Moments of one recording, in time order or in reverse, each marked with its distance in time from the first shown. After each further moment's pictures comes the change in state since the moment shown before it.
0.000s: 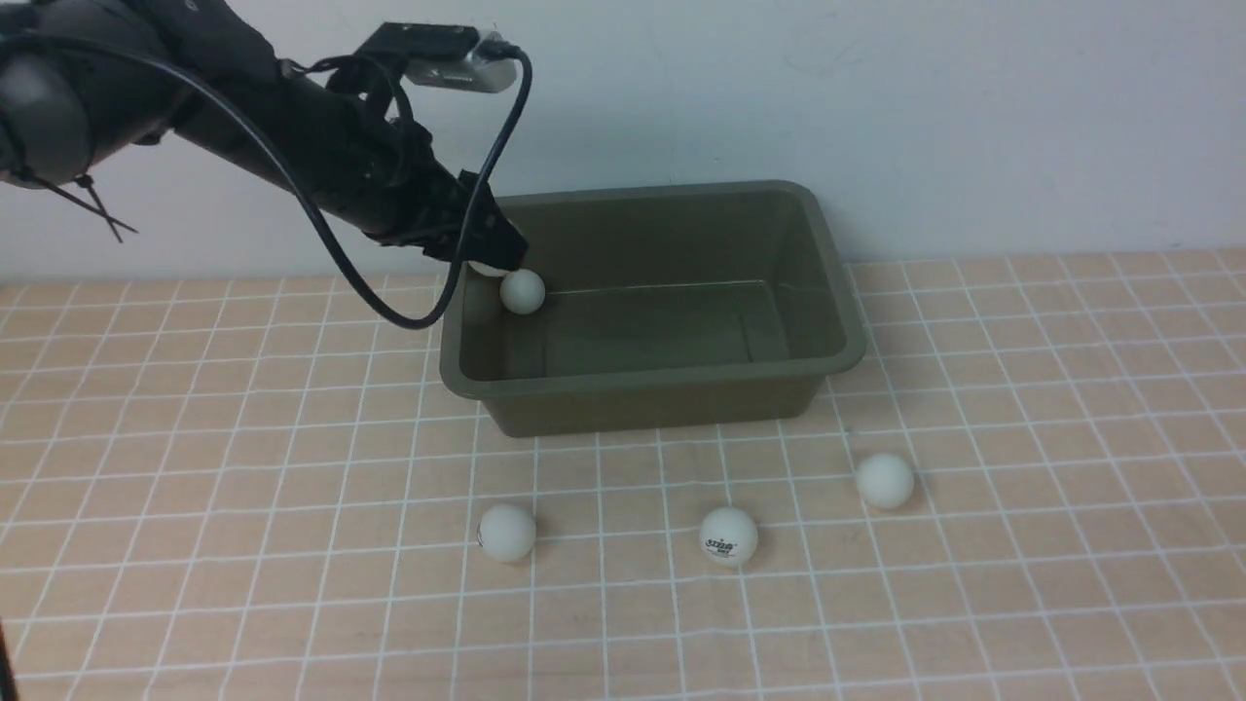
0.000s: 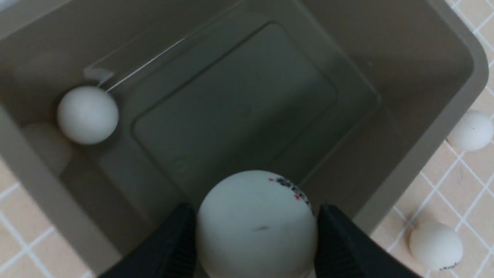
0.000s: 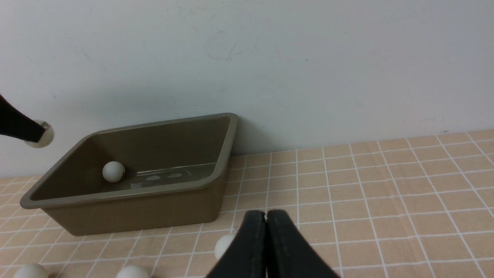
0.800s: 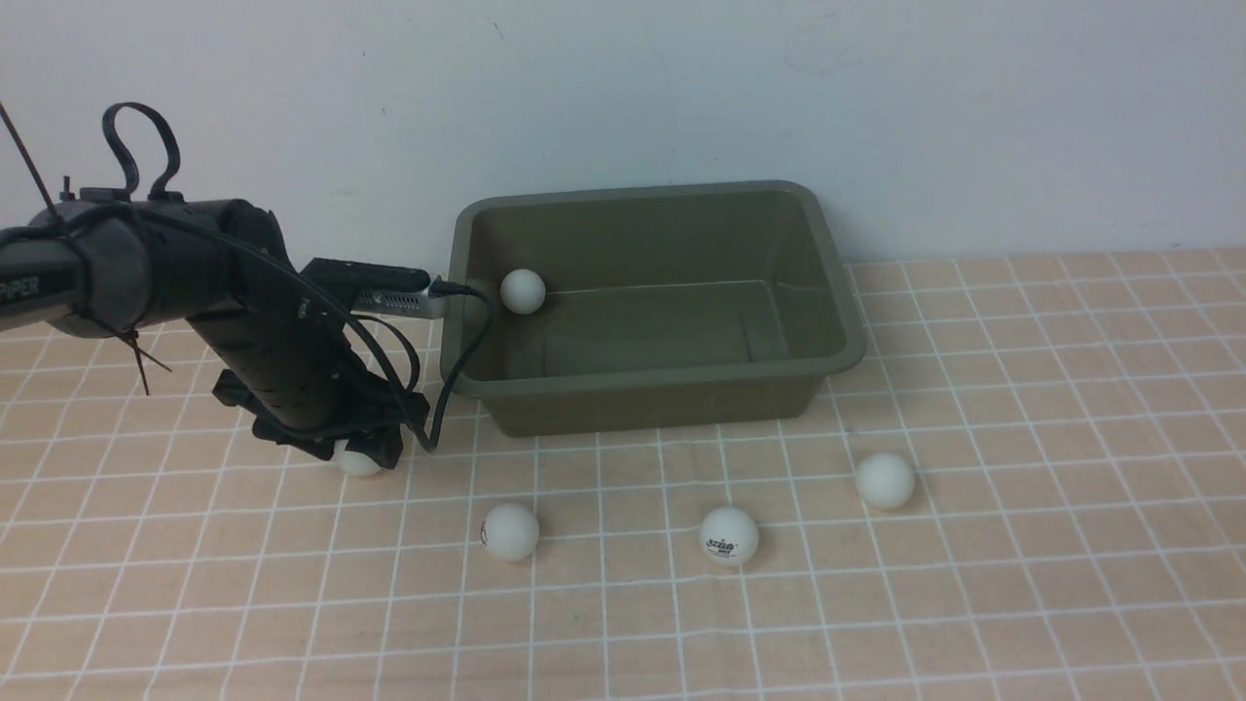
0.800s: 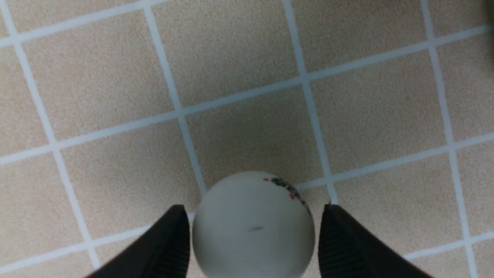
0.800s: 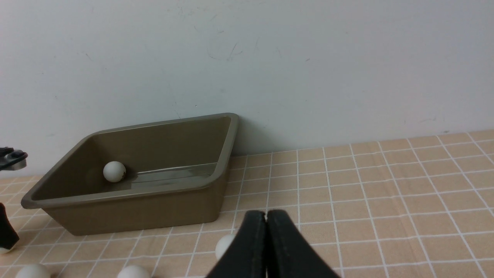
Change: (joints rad) right arm 0.000 0.000 0.000 0.000 0.000 0.000; left arm 0.001 0.010 0.377 0.590 -0.251 -0.649
